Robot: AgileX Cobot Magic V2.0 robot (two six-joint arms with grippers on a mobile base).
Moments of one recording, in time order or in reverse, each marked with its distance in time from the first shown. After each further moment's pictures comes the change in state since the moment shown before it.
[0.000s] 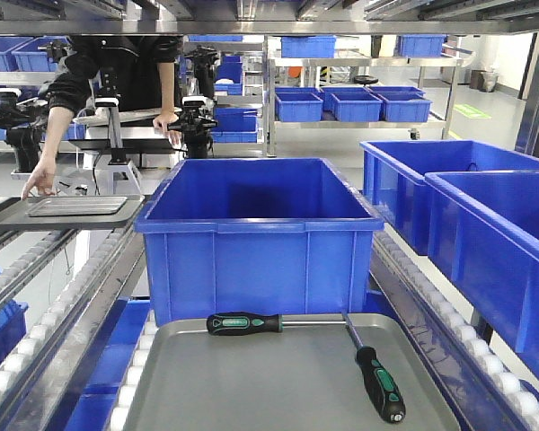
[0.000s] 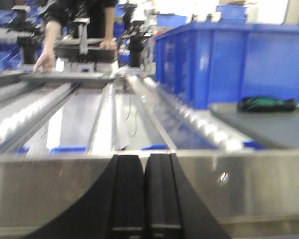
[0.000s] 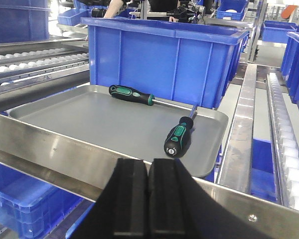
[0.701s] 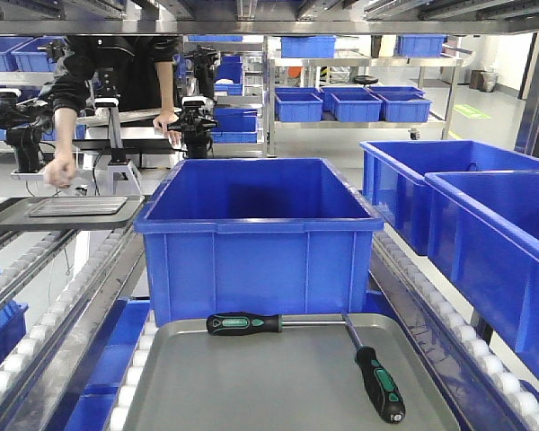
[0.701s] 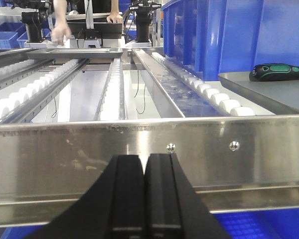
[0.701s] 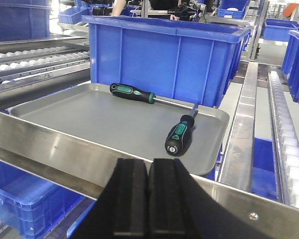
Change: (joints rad) left arm 0.011 -0.010 0.002 0.038 0.077 -0.006; right arm 0.000 0.000 0.001 0.000 0.007 0.000
